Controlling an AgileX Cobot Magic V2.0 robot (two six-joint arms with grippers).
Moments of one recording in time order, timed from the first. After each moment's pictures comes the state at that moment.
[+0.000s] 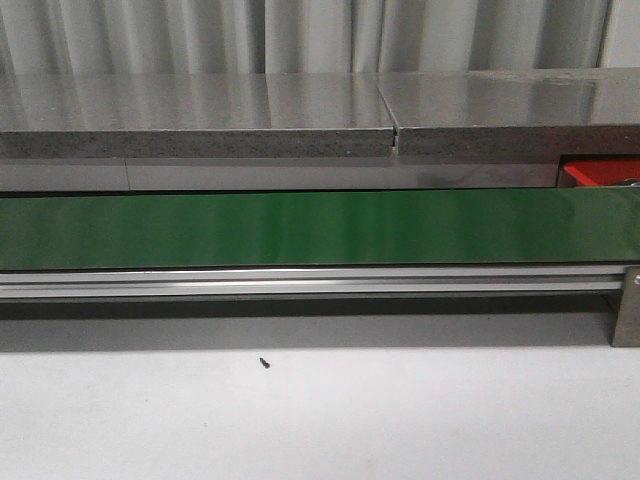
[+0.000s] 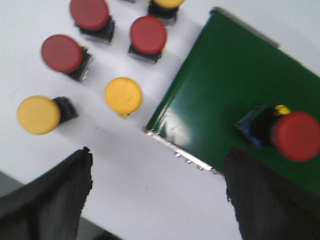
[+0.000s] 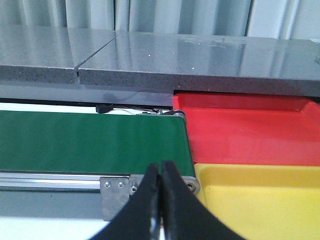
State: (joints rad) left arm 0.50 1.52 -1.38 -0.13 1.14 -0.05; right arm -0.03 -0.01 0.03 -0.10 0.09 0.10
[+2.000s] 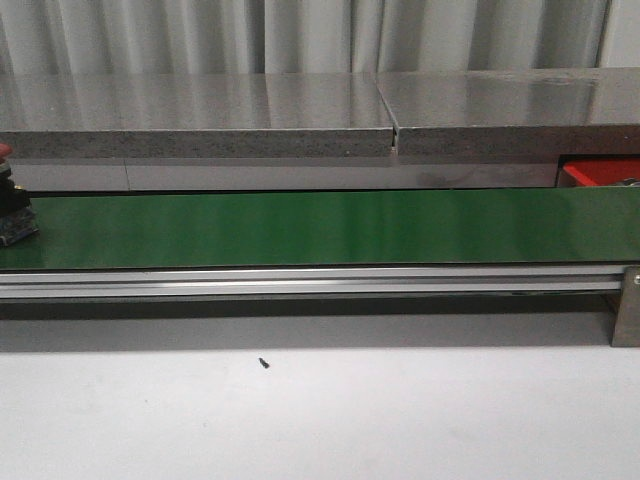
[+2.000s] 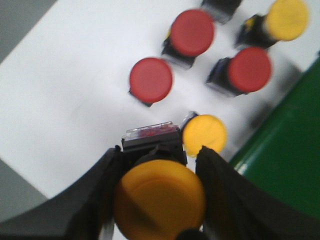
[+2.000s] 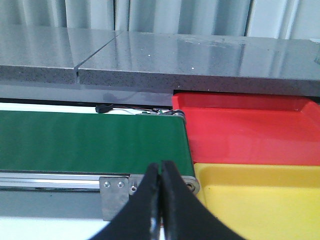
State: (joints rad) left arm 0.62 1.61 -1.35 -0.11 0.98 -0.02; right arm -0.03 -0.01 0.03 -0.10 0.09 0.10
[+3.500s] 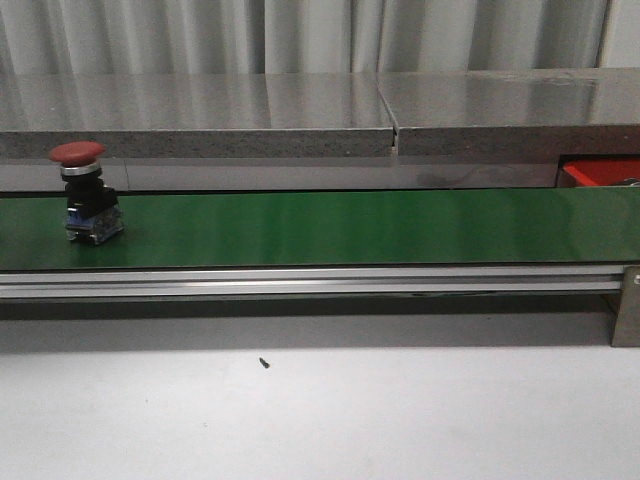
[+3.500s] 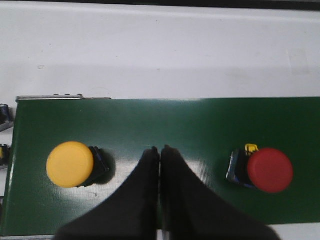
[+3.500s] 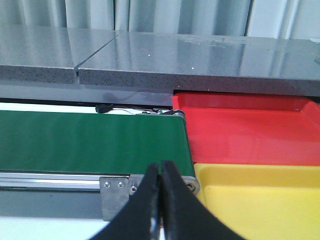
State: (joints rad) left arm -0.04 1.42 -1.31 -0.07 0.87 0.01; right arm -0.03 -0.01 0.03 -0.10 0.09 0.10
